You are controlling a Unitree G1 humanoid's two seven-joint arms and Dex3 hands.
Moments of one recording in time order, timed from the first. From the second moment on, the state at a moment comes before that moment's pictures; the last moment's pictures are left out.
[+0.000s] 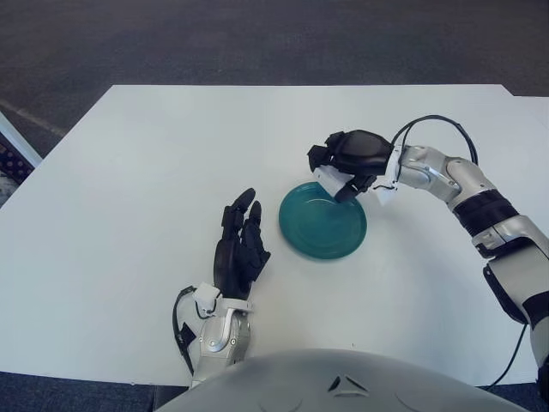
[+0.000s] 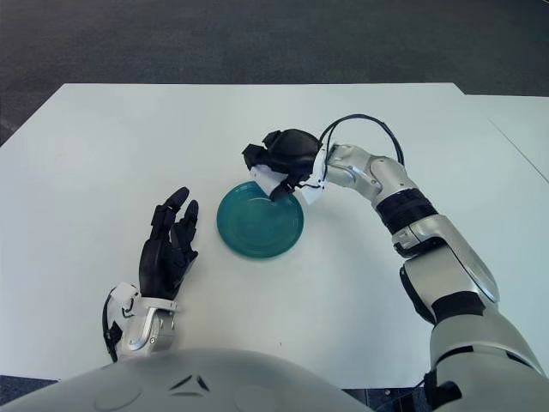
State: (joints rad) left arm 0.46 -0.11 -0.31 -0.15 -0.20 -0.41 0.04; right arm -0.76 -0.60 0.56 0.49 -0.84 -0.80 0.14
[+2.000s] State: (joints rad) left arm 0.47 -0.12 -0.33 -0.15 -0.24 -0.38 0.13; right arm -0.69 -0.54 0.72 0.50 -1.04 -0.82 0.03
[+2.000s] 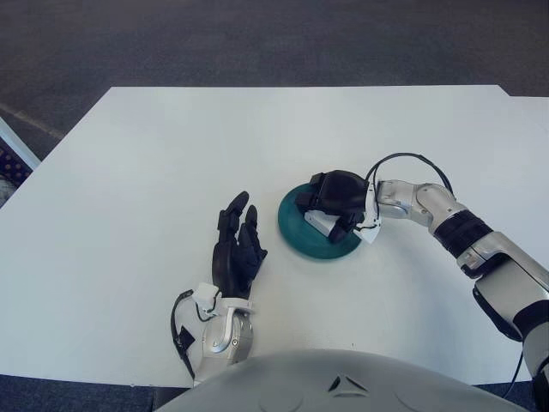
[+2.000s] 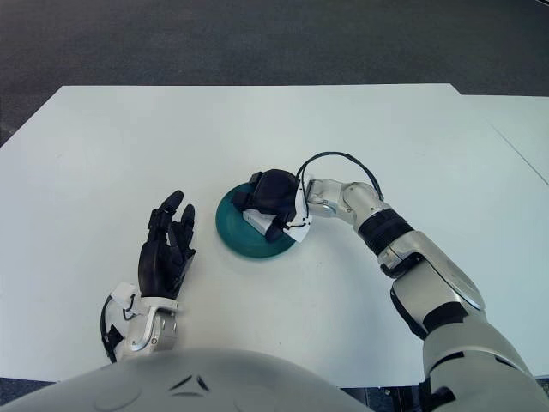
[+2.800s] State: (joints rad) left arm 0.46 -0.11 -0.34 -0.12 -0.23 -0.40 0.12; right arm -0.67 -0.57 0.73 0.42 -1.02 -0.79 0.09
